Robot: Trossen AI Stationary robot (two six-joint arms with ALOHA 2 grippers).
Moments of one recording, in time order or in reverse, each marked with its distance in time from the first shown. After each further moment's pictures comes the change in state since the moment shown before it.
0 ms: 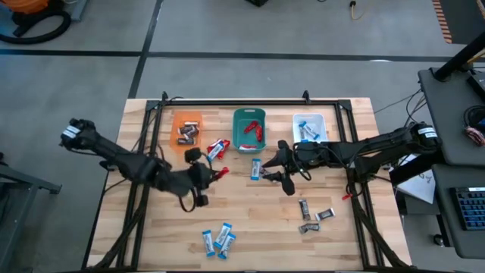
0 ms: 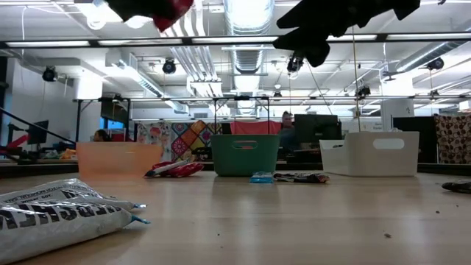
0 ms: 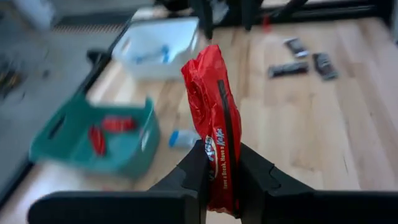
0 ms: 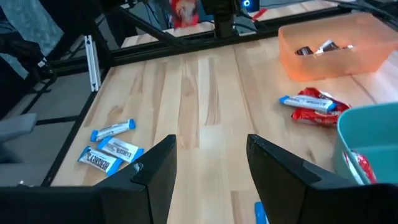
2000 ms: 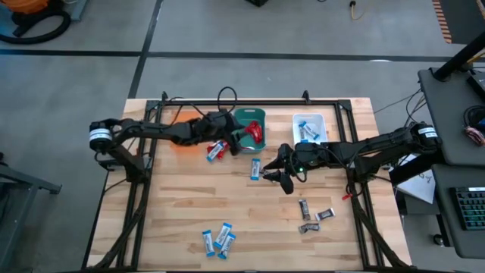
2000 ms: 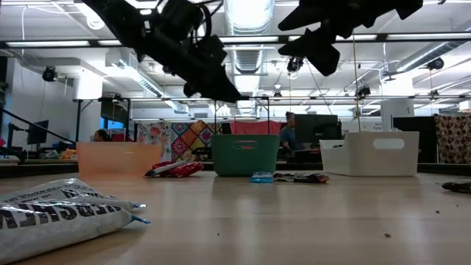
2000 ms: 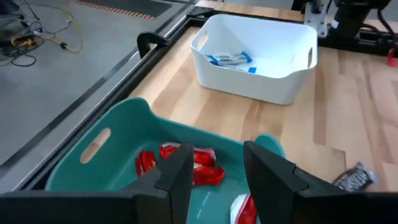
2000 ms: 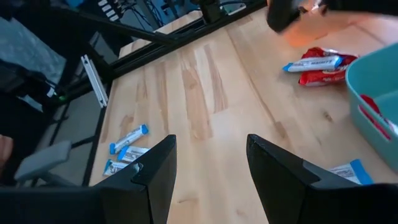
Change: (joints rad) left arm 0.703 0.350 -0.035 0.564 0.513 0.210; right arm 0.006 -0.003 0.000 -0.042 0.009 0.258
